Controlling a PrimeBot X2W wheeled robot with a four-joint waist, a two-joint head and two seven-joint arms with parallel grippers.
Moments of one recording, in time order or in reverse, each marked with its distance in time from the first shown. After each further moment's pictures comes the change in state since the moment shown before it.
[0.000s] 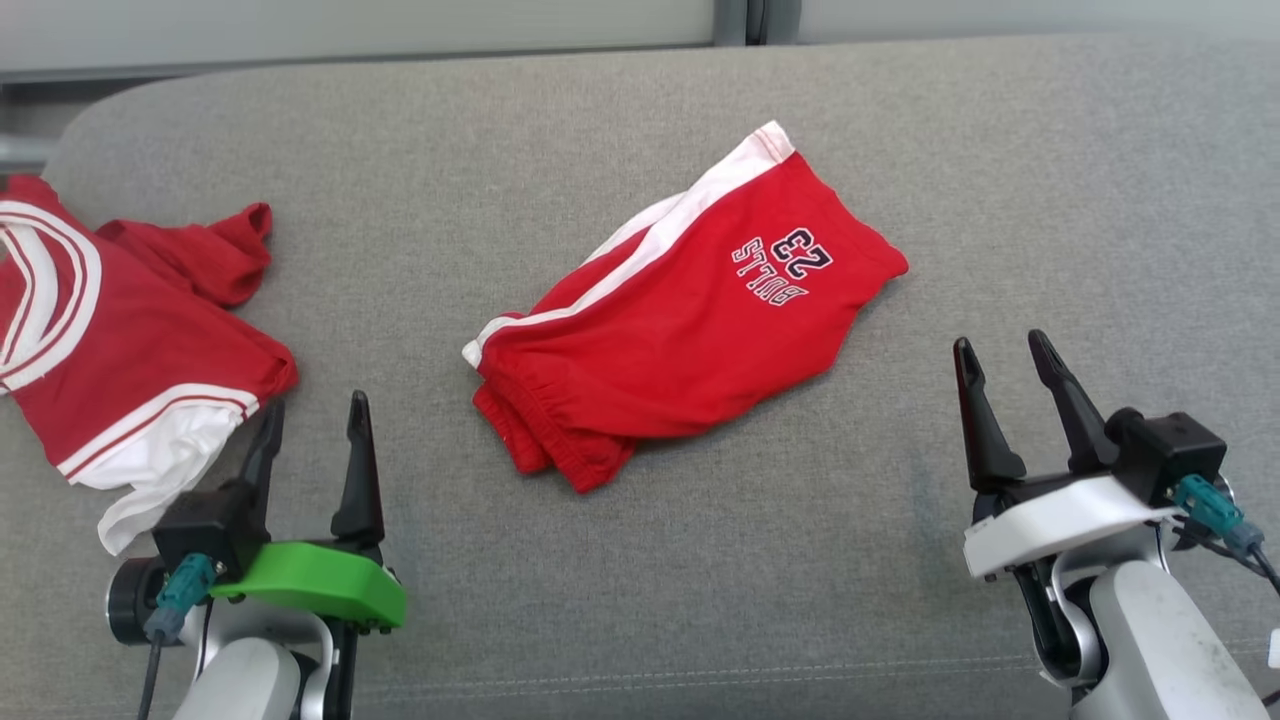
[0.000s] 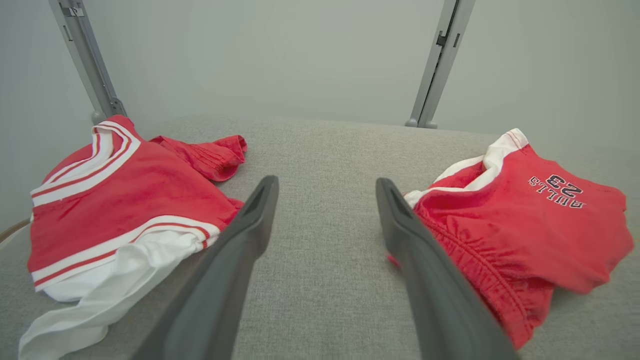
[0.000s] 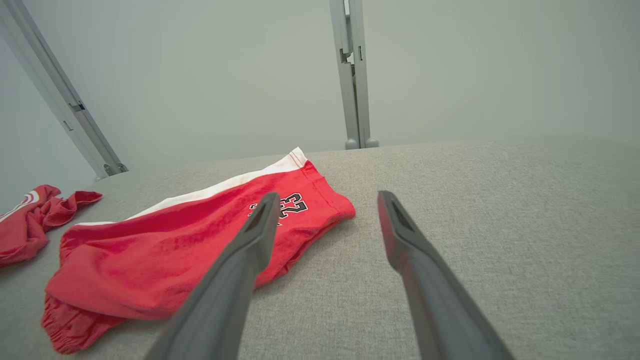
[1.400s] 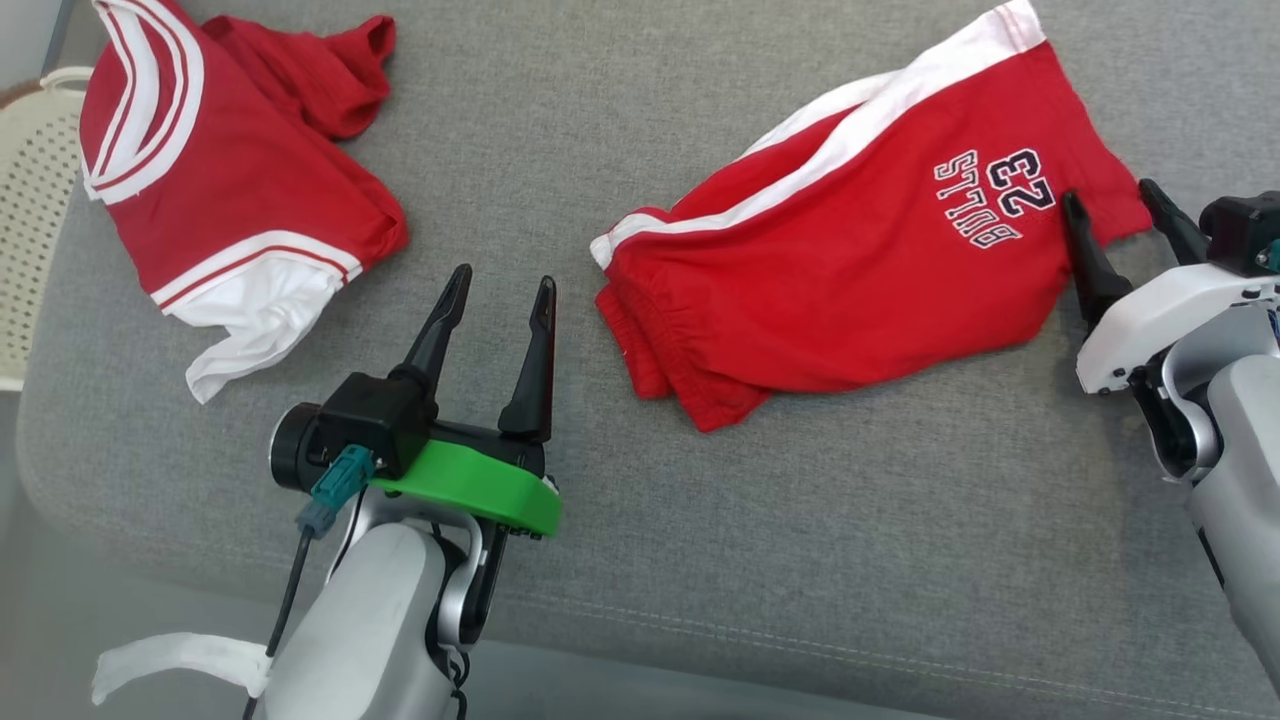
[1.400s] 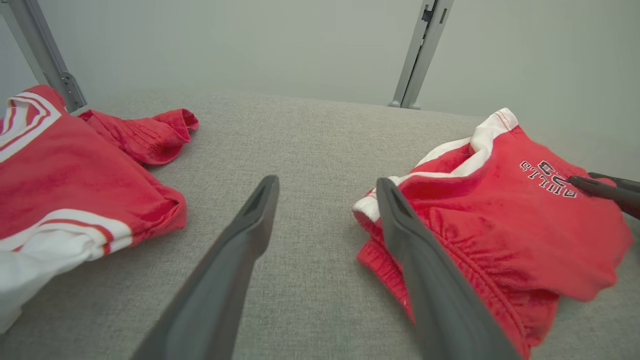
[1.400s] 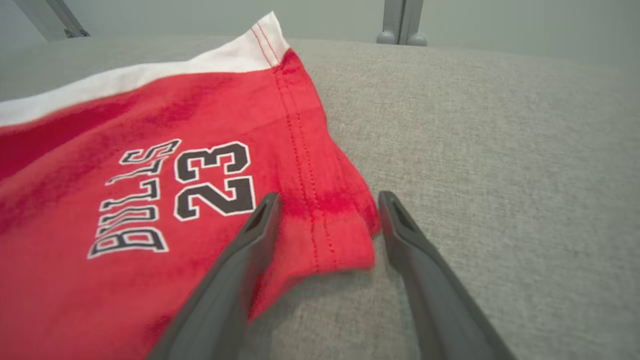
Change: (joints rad) left arm -0.199 -0.179 -0.108 0.029 0.098 -0.108 -0.002; right arm -0.411 -0.239 0.102 0.376 0.109 0.000 0.141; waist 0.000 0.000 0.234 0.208
